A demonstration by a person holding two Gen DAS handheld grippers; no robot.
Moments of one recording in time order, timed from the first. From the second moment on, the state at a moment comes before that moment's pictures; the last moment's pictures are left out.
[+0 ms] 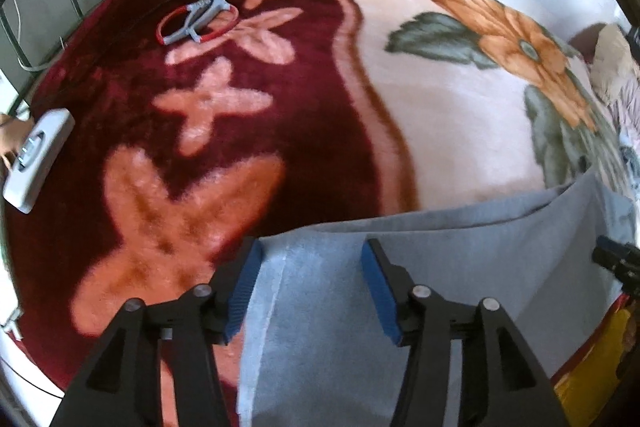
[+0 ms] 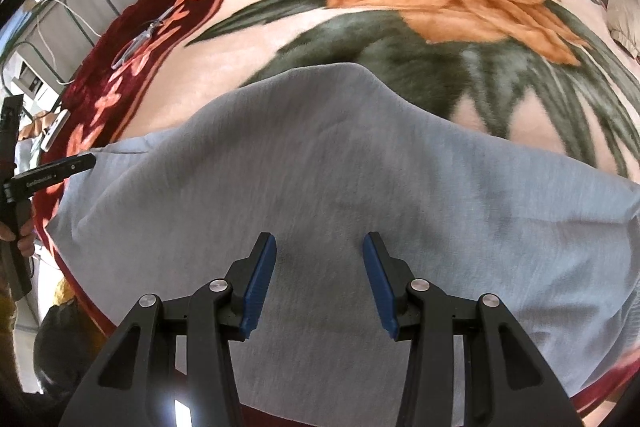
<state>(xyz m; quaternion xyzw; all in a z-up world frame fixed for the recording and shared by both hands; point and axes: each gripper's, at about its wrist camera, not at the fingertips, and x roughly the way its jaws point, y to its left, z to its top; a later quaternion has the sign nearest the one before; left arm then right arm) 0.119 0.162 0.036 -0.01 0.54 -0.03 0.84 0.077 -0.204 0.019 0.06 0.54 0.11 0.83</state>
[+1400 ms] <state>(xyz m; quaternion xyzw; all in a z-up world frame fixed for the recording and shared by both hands) 0.093 0.157 0.050 -0.01 0.48 -0.01 0.88 0.076 -0.201 0.015 0.05 0.54 0.11 0.83</state>
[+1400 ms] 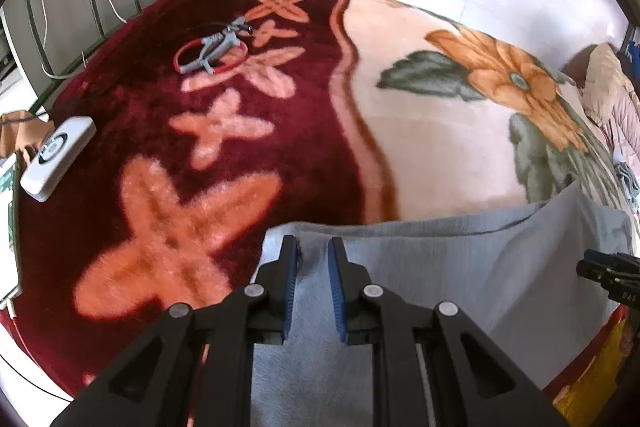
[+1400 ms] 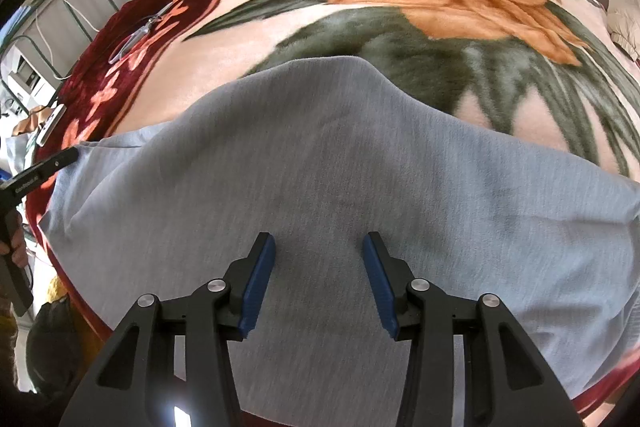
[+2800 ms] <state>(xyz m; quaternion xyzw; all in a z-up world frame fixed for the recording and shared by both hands) 0.027 0.089 0.033 0.03 0.54 -0.04 0.84 0.001 -0.268 0.006 0.04 0.57 0.03 0.82</state>
